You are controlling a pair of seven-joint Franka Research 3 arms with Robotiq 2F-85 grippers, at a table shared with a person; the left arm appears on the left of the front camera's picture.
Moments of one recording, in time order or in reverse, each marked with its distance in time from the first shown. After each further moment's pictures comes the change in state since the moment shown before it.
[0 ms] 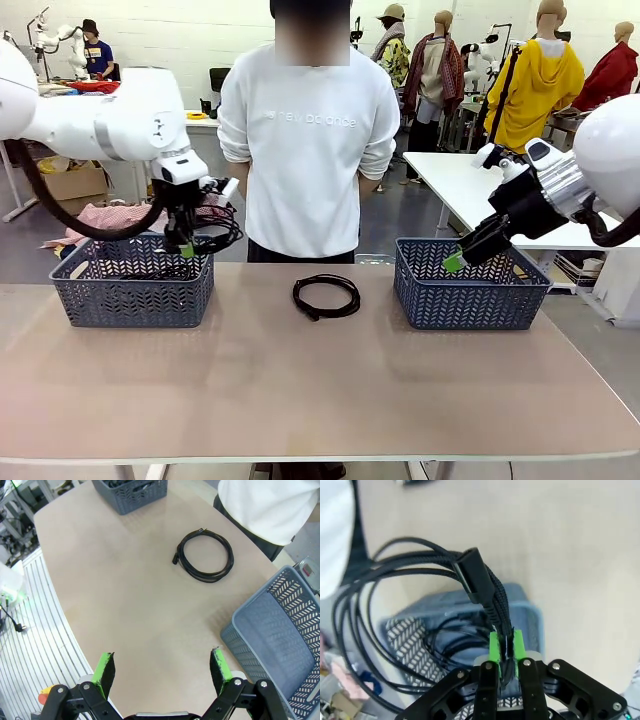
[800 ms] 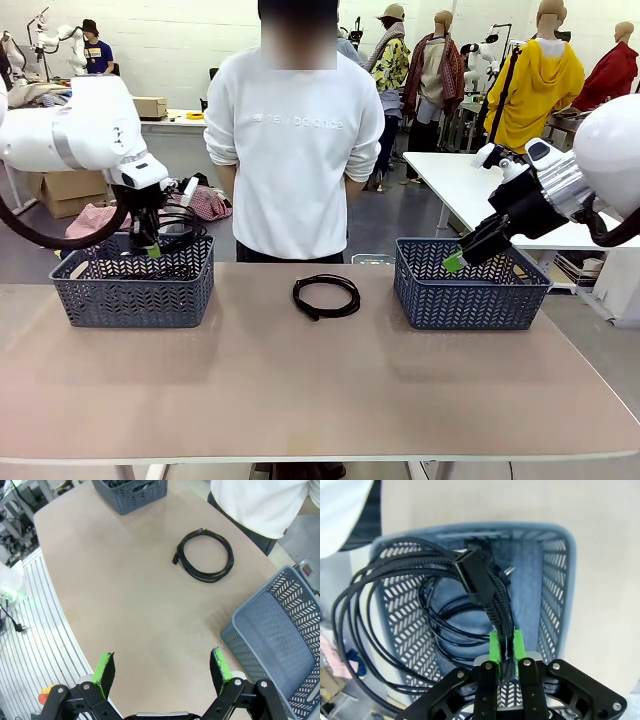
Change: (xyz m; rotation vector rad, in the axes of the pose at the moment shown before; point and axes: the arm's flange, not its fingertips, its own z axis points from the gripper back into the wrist) left arm -0.083 0.004 -0.013 0.043 -0.015 0.133; right arm 0.000 0.000 0.000 0.000 0.000 0.000
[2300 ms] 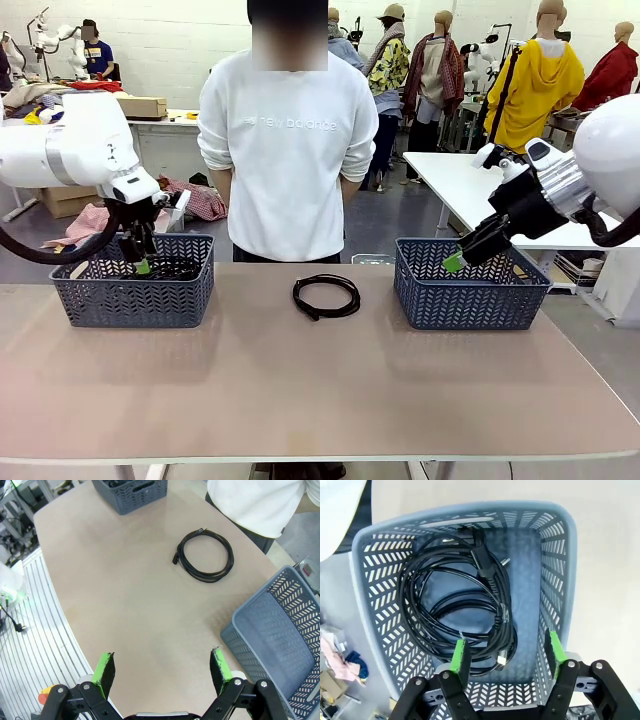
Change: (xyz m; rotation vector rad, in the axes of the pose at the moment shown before) left arm -0.011 -0.006 -0.016 0.000 0.002 -0.031; right arm 0.000 0.000 0.000 0.000 0.000 0.000
